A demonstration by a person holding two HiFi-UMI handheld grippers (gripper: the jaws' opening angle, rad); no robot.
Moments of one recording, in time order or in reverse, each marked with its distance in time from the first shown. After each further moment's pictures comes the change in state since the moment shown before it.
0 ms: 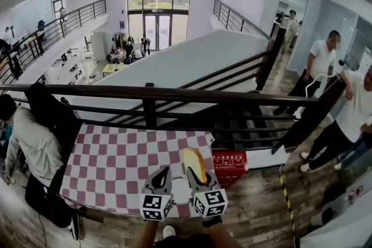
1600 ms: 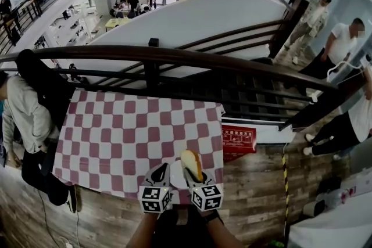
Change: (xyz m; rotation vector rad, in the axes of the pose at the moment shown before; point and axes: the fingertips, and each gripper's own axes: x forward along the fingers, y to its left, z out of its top) left arm 0.021 0.039 -0.155 -0.200 0.296 0.065; right arm 0.030 -0.007 -0.184 0.181 0.415 0.041
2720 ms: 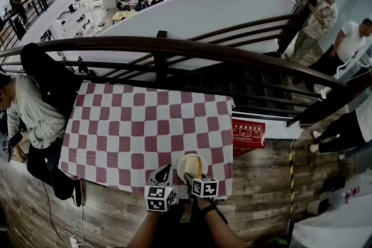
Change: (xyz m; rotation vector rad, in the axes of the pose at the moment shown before) left arm -0.015 0.026 -0.051 0.008 0.101 0.039; right arm 0.054 -0.008 -0.145 0.274 0.367 -0.015
